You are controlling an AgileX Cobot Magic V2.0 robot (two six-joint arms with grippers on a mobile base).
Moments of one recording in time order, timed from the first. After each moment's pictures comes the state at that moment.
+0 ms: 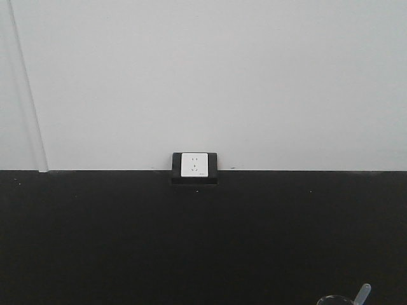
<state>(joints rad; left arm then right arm) -0.07 -0.01 0.03 -0.02 0.01 0.05 -0.03 -0.01 0.03 -0.17 0.20 0.27</state>
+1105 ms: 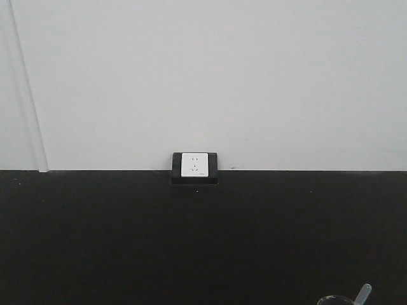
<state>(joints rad) -0.07 -0.01 0.03 -0.02 0.01 0.05 -0.03 0.64 -0.40 -0.14 -0.07 0.27</state>
